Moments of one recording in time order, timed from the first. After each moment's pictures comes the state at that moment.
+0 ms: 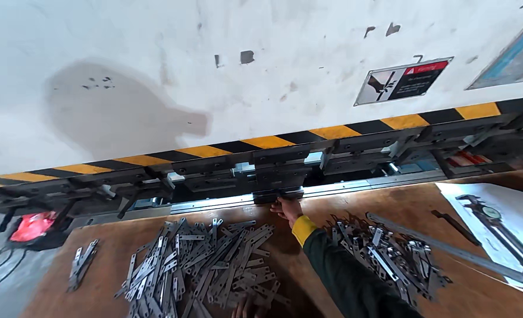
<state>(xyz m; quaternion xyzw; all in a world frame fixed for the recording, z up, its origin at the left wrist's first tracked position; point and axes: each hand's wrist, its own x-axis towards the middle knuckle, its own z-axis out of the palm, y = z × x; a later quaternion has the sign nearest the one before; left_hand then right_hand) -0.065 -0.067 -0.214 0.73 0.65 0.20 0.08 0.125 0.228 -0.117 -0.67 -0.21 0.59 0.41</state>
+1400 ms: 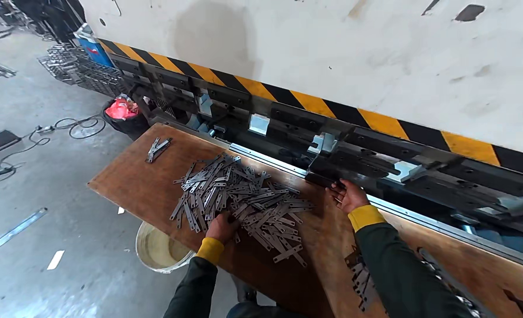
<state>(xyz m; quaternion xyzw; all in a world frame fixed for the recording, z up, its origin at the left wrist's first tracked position) -0.216 -0.004 -0.158 0.41 0.78 0.15 0.44 0.132 0.220 -0.094 -0.67 -0.23 0.58 0.40</state>
